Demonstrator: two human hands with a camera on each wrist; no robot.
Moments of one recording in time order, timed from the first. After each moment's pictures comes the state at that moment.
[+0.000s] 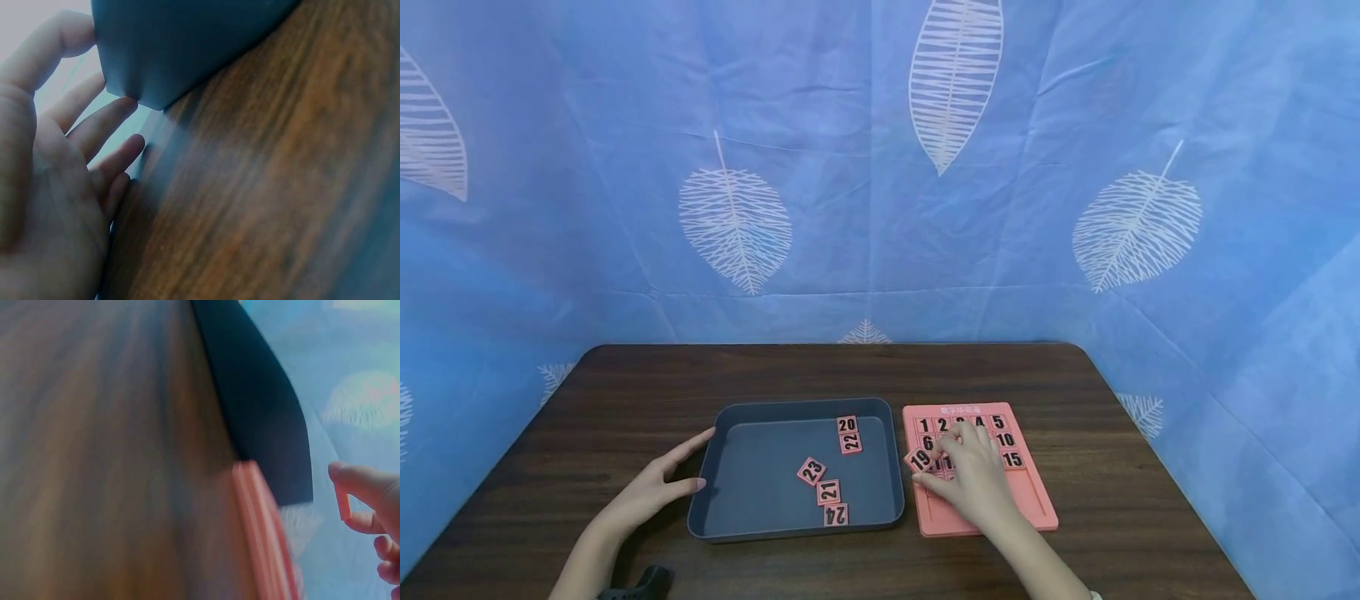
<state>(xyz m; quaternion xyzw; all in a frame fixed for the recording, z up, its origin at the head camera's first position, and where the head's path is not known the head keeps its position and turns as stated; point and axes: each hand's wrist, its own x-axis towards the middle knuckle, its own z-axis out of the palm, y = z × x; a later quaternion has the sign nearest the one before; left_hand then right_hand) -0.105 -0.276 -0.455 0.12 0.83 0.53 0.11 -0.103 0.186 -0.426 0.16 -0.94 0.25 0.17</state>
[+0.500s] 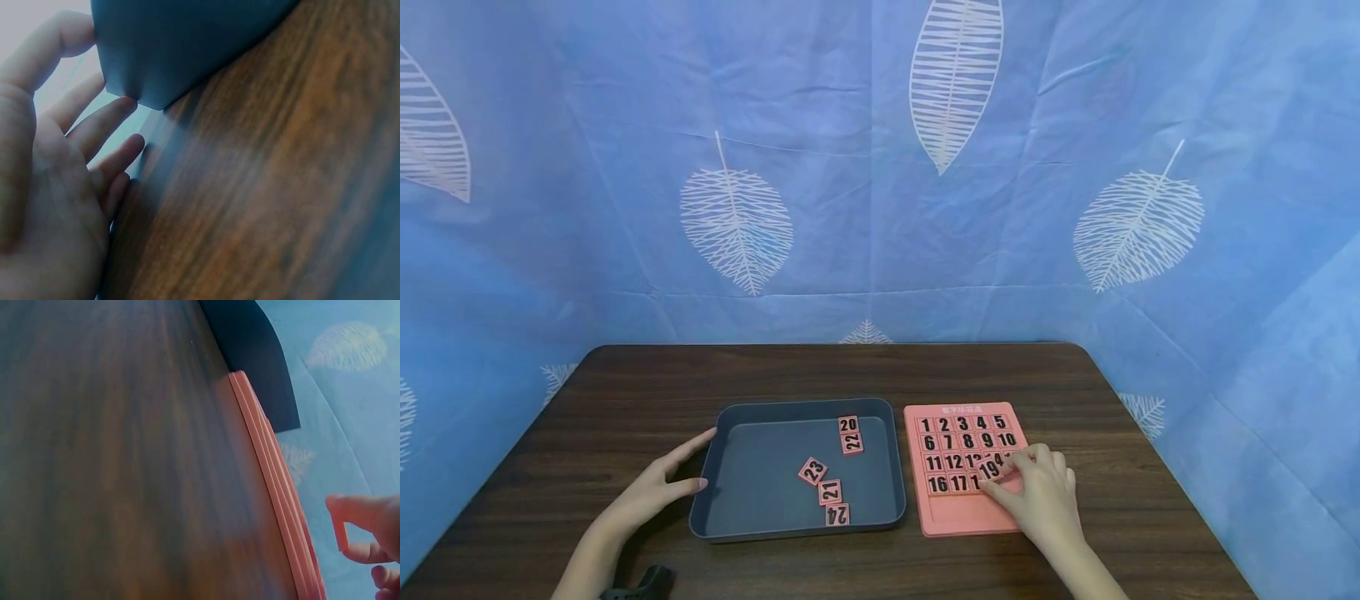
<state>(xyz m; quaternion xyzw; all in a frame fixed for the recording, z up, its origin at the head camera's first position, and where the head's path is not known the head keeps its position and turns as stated) -0.104 -0.275 -0.456 0.14 0.83 0.53 0.10 -0.081 0.253 -0.436 0.02 -0.97 0.20 0.15</state>
